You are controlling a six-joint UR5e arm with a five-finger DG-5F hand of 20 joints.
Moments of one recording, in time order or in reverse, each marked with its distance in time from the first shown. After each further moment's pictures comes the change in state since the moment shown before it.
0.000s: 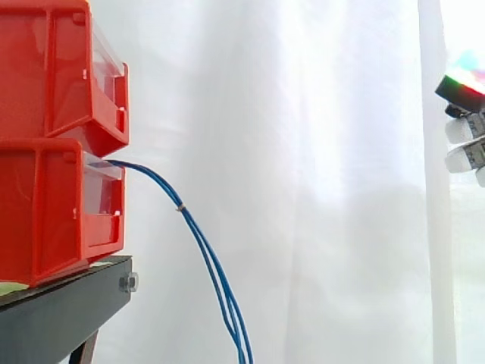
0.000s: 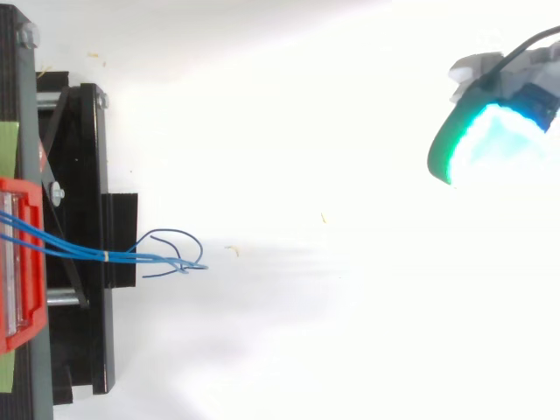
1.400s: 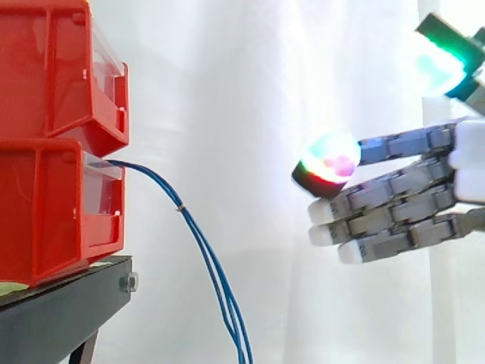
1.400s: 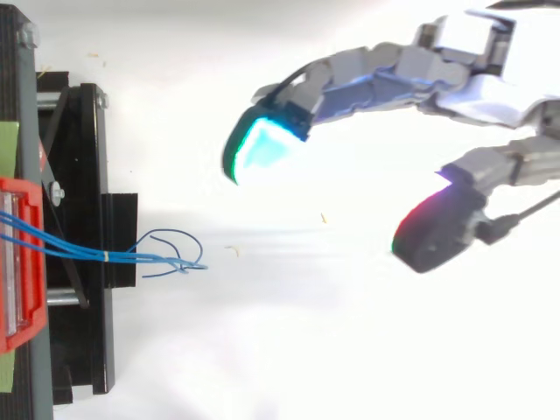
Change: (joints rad) arm 0.026 -0.324 0.150 0.292 0.108 -0.028
